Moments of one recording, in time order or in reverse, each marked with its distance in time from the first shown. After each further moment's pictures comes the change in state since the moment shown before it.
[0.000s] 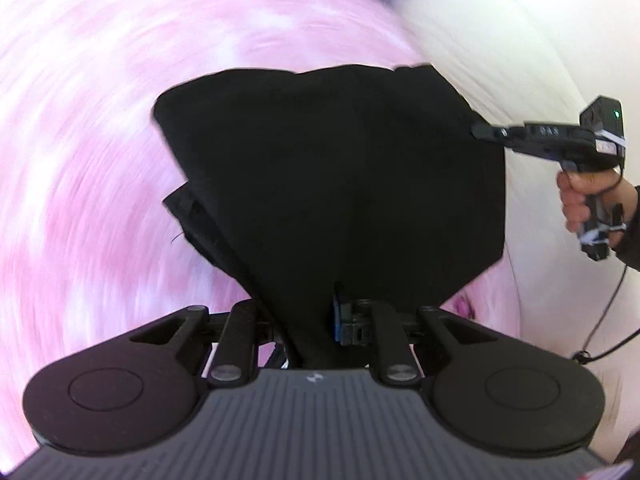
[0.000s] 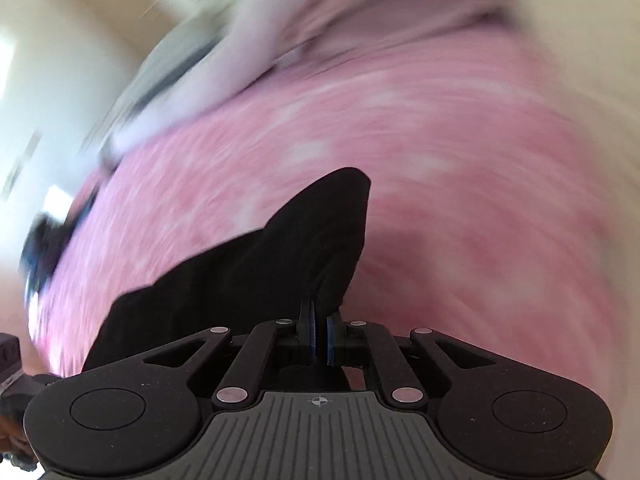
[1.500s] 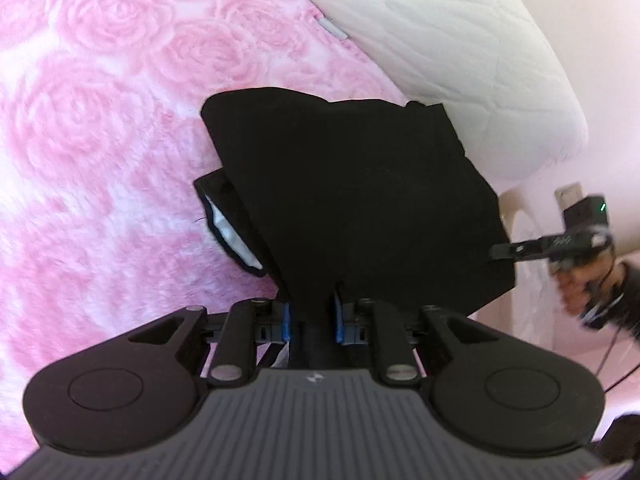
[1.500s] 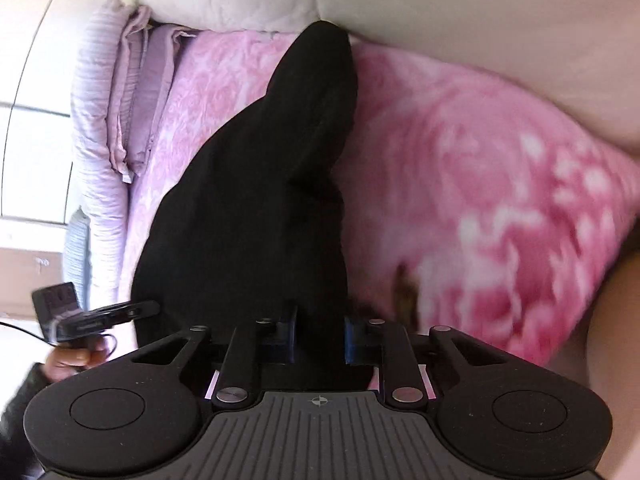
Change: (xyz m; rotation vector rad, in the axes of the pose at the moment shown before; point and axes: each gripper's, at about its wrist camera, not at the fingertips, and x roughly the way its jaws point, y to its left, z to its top) left arm 0.077 0.077 0.121 0.483 0.404 -0.278; right arm -0.112 -0.021 -0.271 0.855 -0.174 -0.048
